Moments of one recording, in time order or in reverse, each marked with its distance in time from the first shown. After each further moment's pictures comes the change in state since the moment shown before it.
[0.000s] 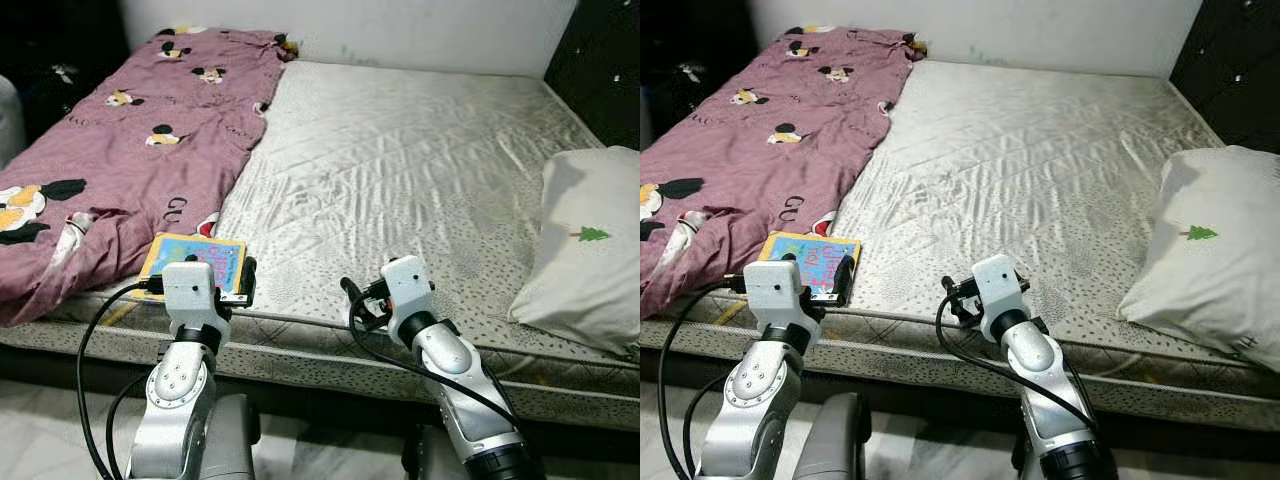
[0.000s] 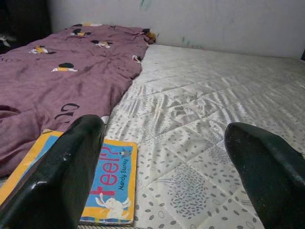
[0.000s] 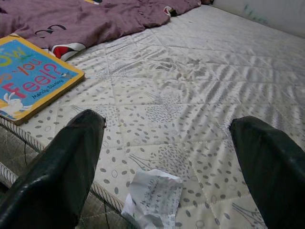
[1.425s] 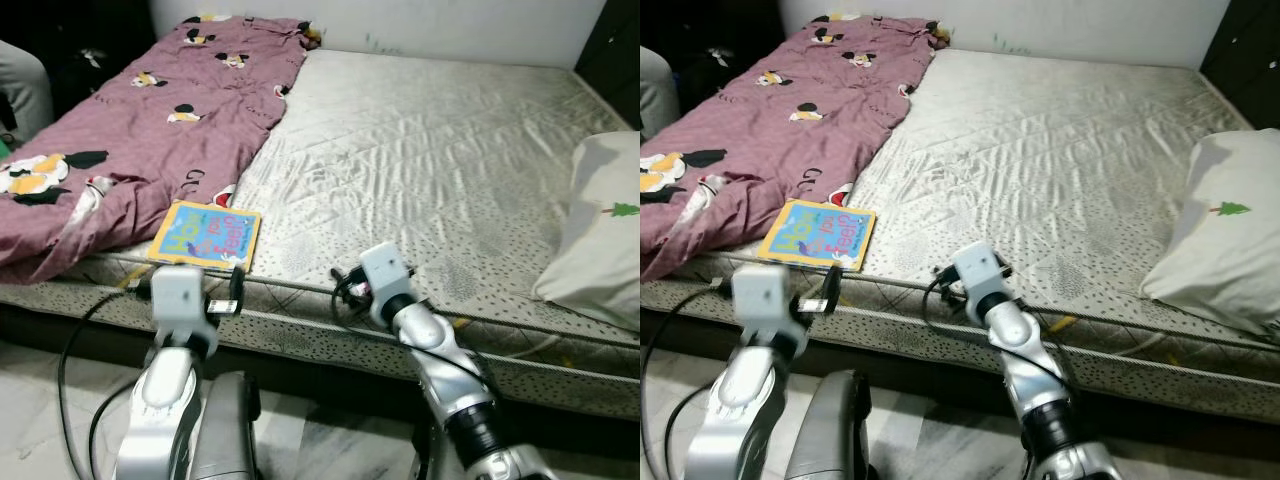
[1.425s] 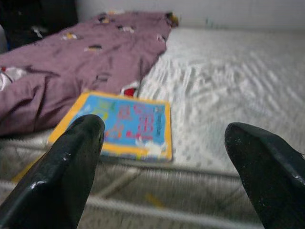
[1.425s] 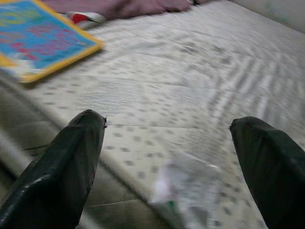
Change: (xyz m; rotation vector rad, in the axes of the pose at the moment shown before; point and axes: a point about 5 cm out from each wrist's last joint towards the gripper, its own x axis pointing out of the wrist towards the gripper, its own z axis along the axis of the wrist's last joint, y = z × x) left arm -0.018 0.018 -0.005 0.068 0.053 0.043; right arm 0.035 -0.004 0.003 -0.077 0.037 -0.043
